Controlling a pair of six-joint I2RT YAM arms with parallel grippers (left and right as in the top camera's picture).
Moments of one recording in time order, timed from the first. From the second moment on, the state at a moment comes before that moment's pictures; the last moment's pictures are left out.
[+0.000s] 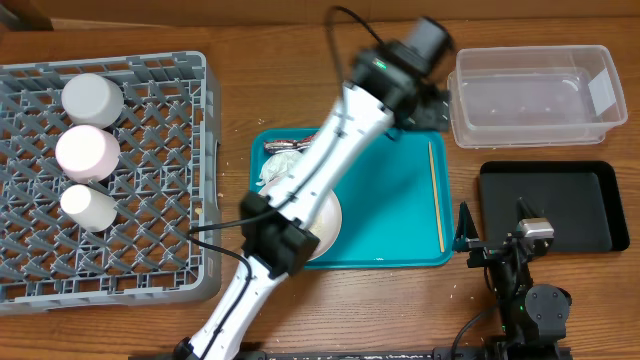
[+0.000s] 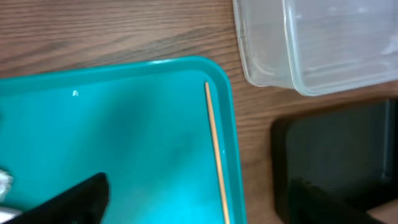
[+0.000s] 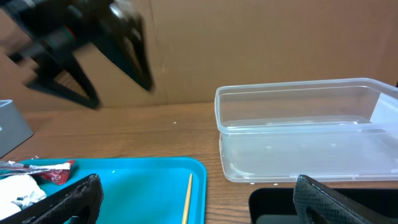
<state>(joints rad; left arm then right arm) -0.73 2.49 2.73 -1.38 0.05 -0.67 0.05 0.01 0.02 -0.04 -0.04 0.09</state>
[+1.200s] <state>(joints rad) -0.91 2.49 2.22 -0.84 -0.43 -0.85 0.05 0.01 0.02 -0.04 -0.04 0.09</state>
